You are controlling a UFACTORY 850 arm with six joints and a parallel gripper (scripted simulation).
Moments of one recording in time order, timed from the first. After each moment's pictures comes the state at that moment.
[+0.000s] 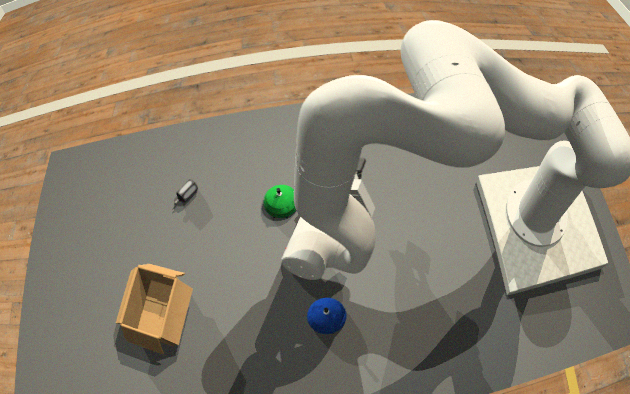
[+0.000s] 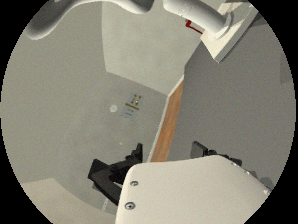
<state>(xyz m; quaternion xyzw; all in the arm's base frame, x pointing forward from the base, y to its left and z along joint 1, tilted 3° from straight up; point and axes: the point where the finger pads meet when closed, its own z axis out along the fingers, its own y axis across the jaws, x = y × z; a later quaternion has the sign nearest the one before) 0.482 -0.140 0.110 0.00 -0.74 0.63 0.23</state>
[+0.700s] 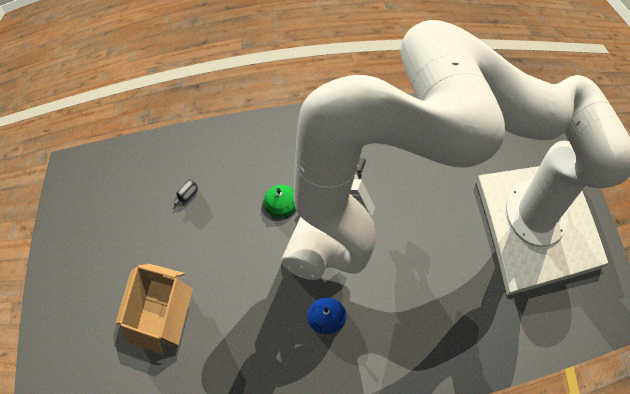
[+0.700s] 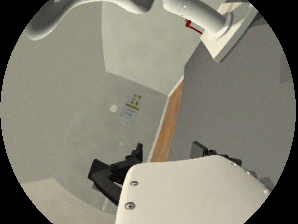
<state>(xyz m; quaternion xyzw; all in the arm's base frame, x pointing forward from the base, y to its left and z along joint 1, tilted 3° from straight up) 0.482 -0.140 0.110 0.00 -0.74 0.63 0.23</state>
